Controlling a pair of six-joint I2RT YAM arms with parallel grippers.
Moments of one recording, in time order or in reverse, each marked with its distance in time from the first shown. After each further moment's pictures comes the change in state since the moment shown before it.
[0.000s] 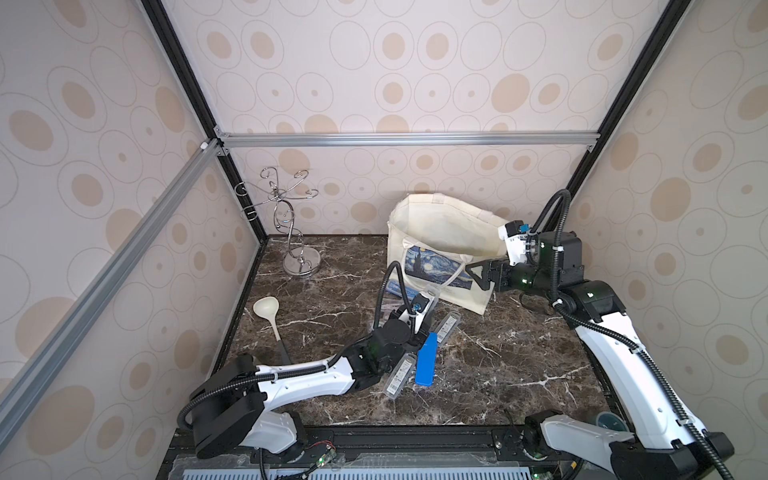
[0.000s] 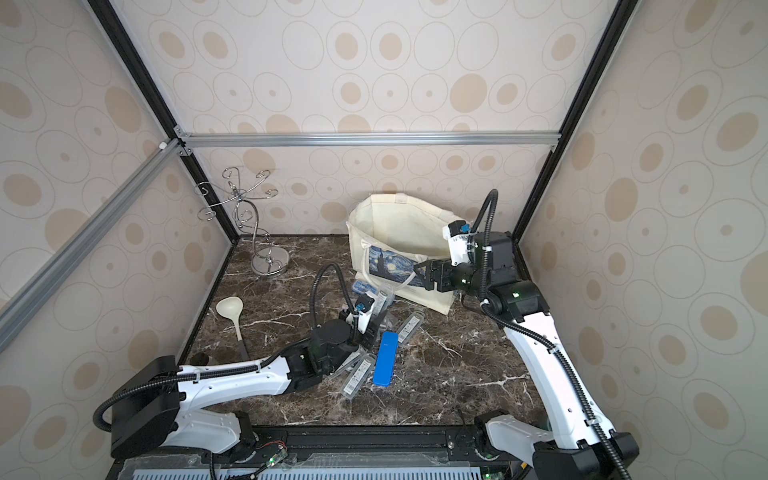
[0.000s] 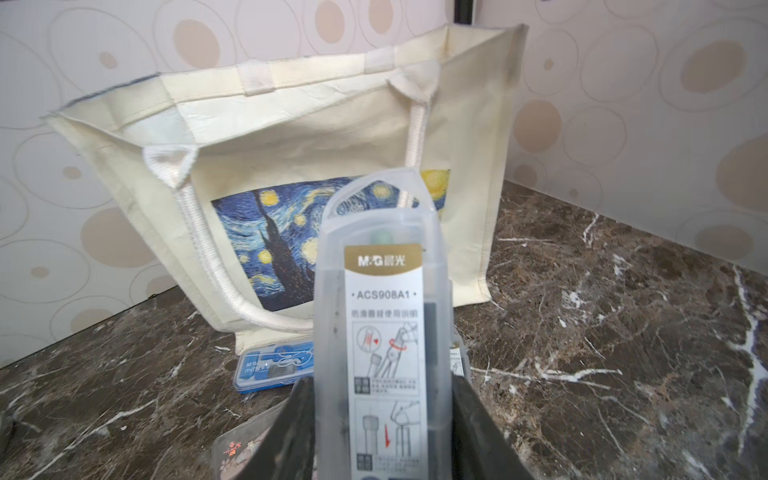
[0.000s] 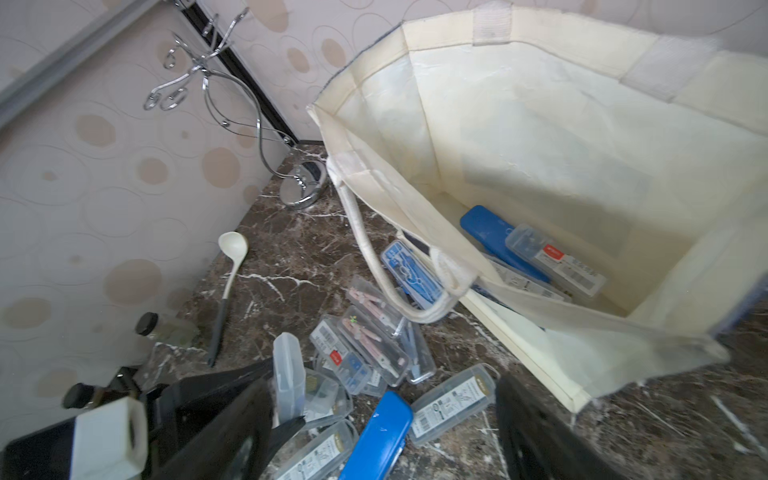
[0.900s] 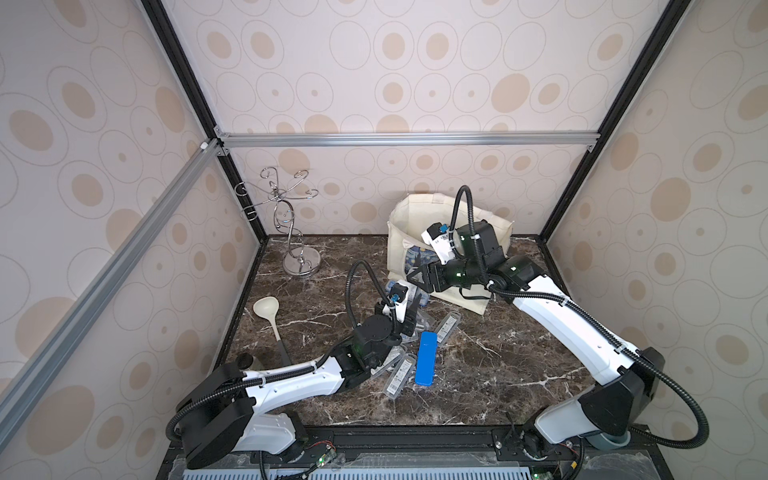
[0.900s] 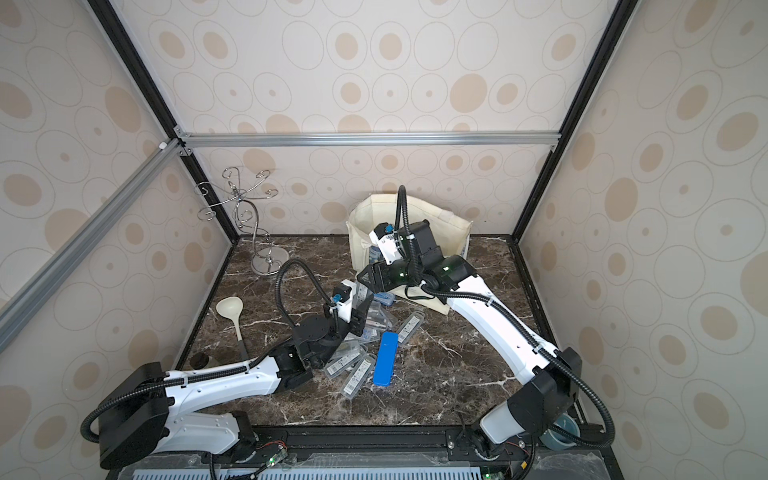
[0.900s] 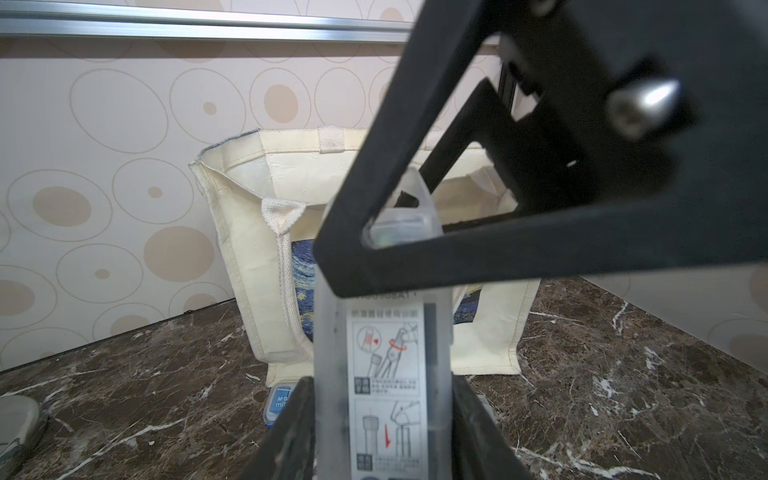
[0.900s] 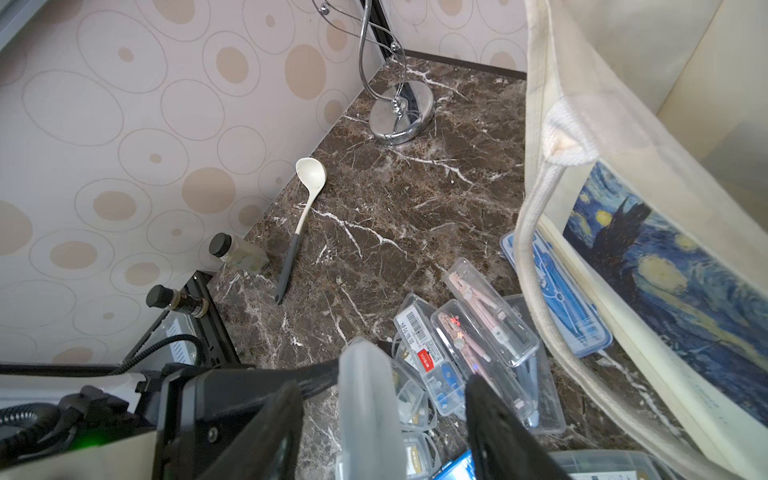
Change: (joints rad) left arm 0.071 -0.053 -0.039 0.142 -0.008 -0.014; right arm 0.343 0.350 0.201 0.019 0.025 0.008
